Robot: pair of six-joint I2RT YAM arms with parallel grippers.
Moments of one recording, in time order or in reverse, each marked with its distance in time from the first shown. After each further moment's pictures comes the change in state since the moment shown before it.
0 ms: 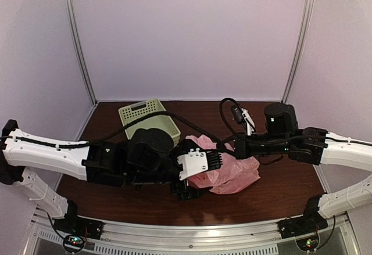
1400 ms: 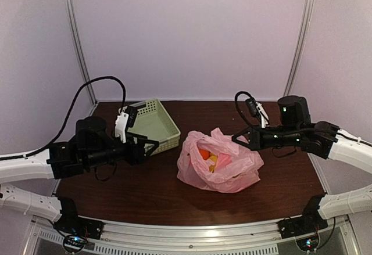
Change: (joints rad) left arm 0.405 -0.451 -0.436 0.119 0.042 -0.780; right arm -0.186 -0.076 0.015 -0.145 -0.090 -0.089
